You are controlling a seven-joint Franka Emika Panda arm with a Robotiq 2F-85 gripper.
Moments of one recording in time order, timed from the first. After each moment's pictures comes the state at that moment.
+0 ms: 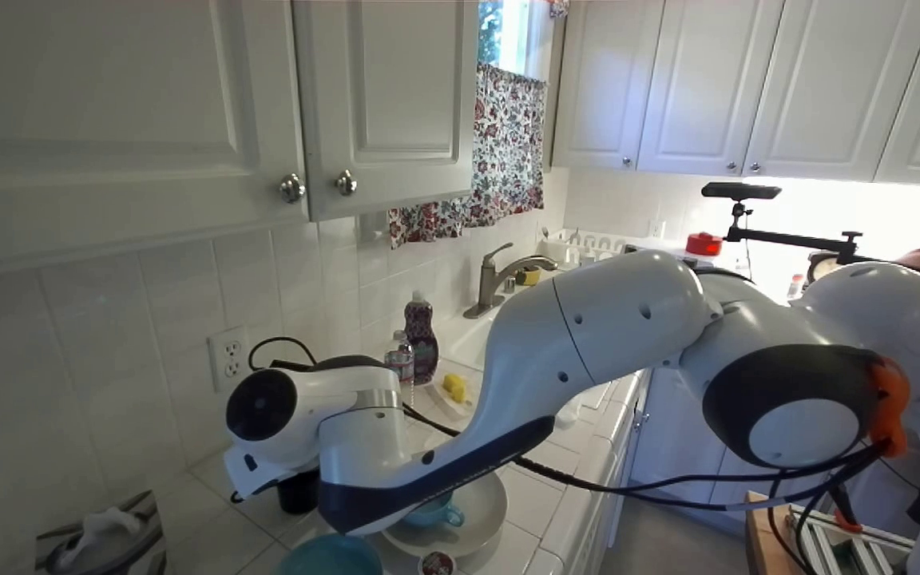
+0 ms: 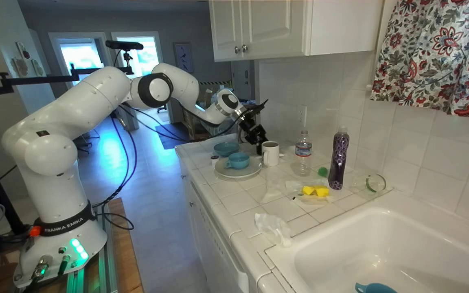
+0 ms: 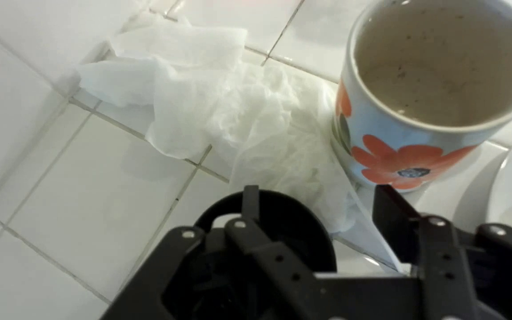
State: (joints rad) arm 0.40 1.05 -0.17 -1.03 -0.70 2.16 -1.22
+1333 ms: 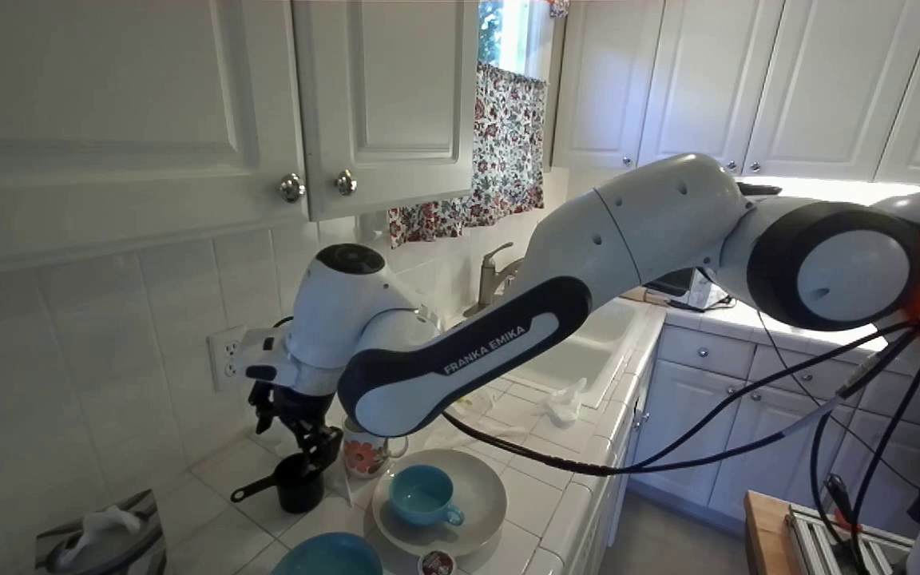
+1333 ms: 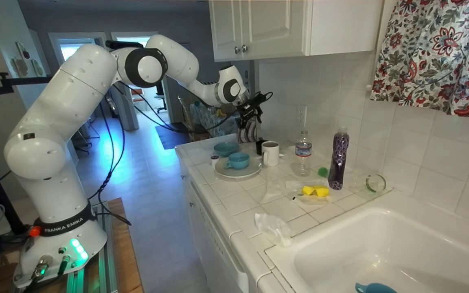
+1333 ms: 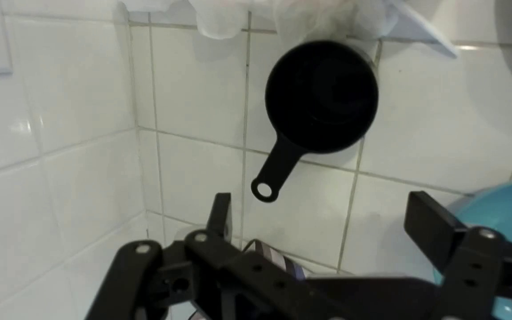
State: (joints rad) arm 0.16 0.76 0.12 -1.34 -0.32 2.53 -1.06
